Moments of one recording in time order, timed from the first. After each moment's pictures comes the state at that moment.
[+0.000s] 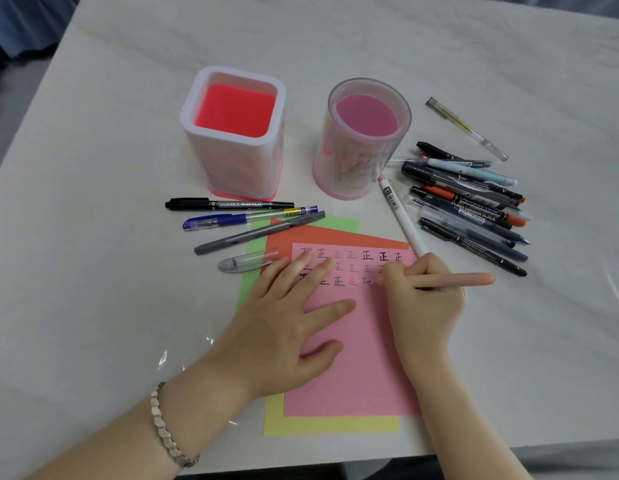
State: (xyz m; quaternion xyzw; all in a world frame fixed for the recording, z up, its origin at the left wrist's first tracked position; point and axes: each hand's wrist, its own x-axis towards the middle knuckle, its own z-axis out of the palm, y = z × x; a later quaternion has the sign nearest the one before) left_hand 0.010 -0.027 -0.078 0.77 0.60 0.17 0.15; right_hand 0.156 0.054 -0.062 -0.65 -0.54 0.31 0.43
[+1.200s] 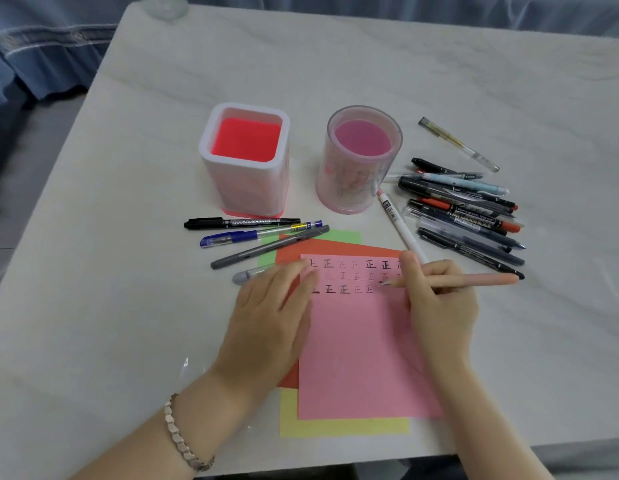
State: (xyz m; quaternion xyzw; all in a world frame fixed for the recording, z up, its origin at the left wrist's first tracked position) left_hand 0.003 -0.029 -0.076 0.70 0.66 0.27 0.01; right_hand 0.165 0.049 -0.040 -0.64 -0.48 0.41 0.44
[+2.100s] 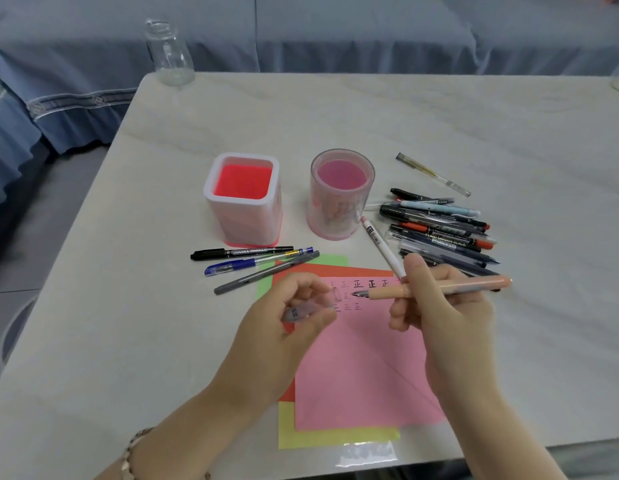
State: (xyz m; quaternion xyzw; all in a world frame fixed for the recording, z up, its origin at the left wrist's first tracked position) left_hand 0.021 -0.031 0.006 0.48 0.61 0.49 0.39; right_hand 0.167 0.026 0.030 -0.51 -0.42 0.55 0.50
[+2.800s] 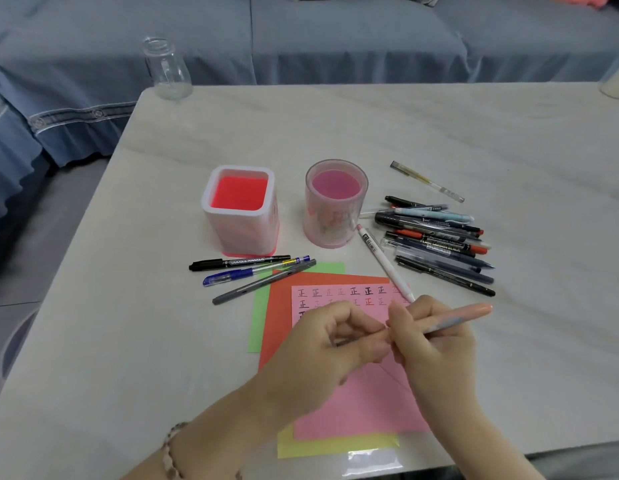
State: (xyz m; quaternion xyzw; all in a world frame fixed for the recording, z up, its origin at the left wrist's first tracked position) left_hand 0.049 -0.020 0.025 0.43 0.52 0.42 0.61; right_hand 0.175 0.014 0.009 -0.51 -0.51 0.49 0.48
